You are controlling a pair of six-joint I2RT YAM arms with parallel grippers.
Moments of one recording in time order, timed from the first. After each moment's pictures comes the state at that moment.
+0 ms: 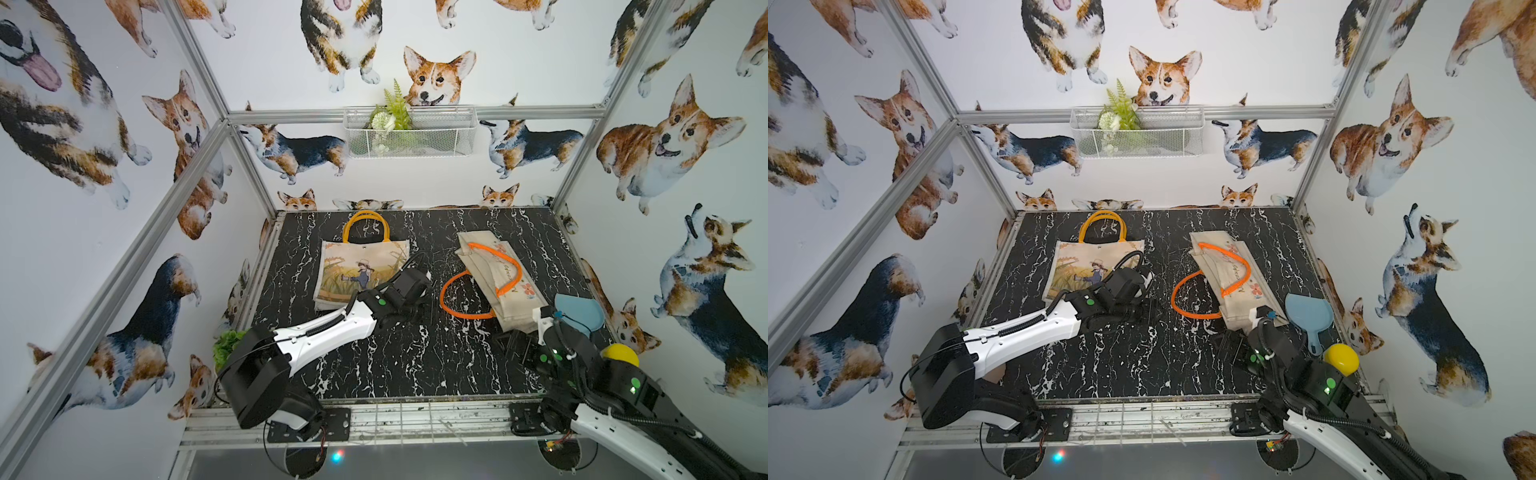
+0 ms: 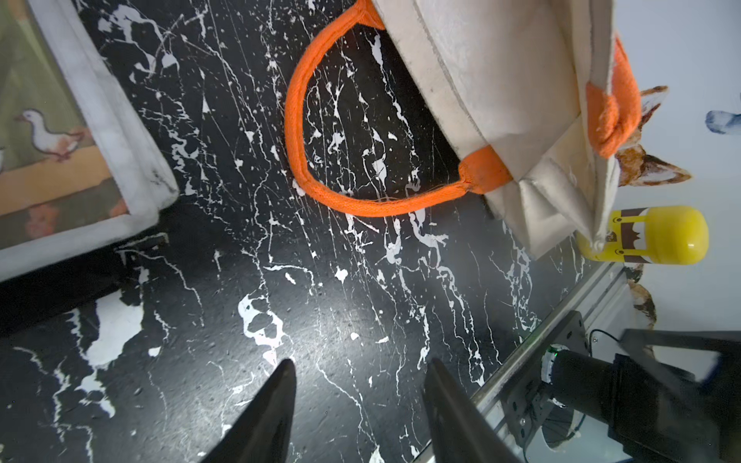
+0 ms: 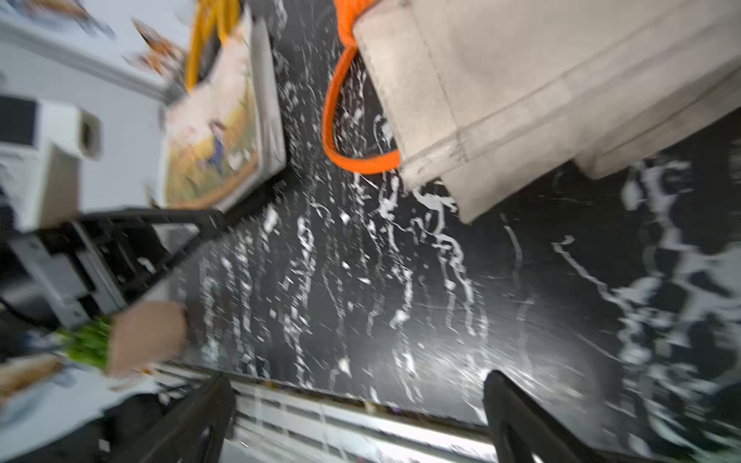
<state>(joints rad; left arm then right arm) -0.91 1.48 1.01 -0.38 0.13 -0.69 0.85 0.26 0.54 -0.93 0.10 1.20</state>
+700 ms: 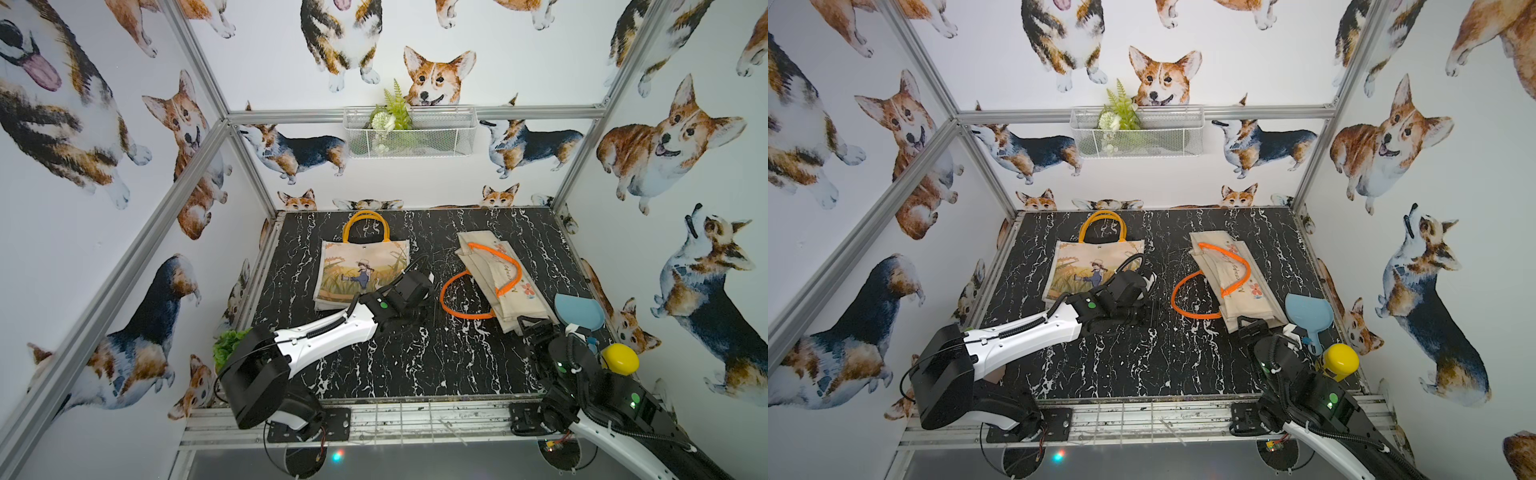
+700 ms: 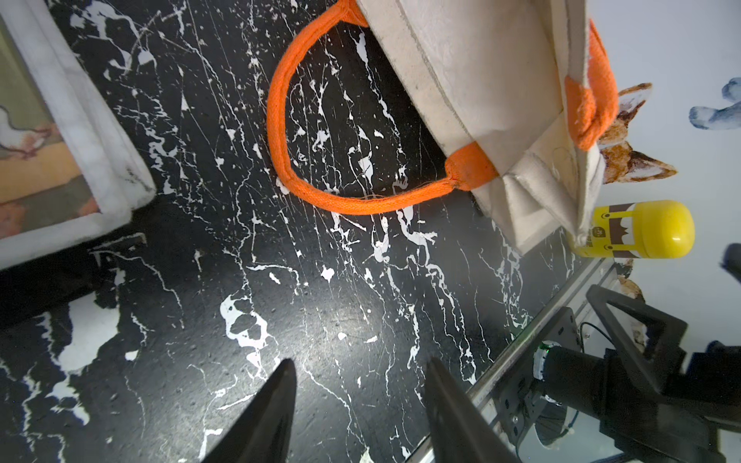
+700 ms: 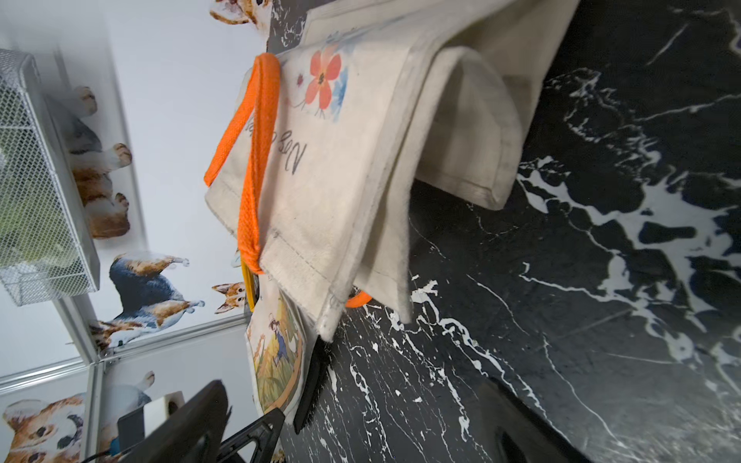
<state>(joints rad) -0.93 1.47 1.00 -0.36 0.12 -0.70 0.85 0.18 0.46 -0.96 0.44 1.76</state>
